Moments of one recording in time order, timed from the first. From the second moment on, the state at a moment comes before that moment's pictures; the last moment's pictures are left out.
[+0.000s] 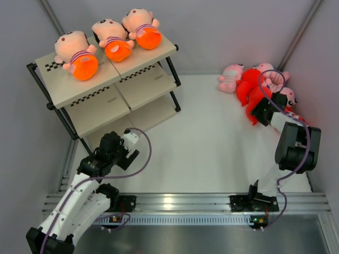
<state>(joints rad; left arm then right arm) -0.38 0.65 0.60 -0.76 -0.15 0.39 -0.25 1.69 1.00 -0.09 -0.10 0.49</state>
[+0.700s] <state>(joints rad) -0.38 0.67 0.63 -0.76 -0.15 0.40 -0.20 1.58 0.92 -0.09 0.01 0.42</state>
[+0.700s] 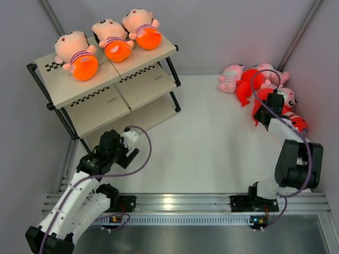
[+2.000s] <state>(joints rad) -0.37 0.60 0.65 -0.81 -0.26 0.42 1.04 2.01 1.78 0.14 1.09 -0.84</state>
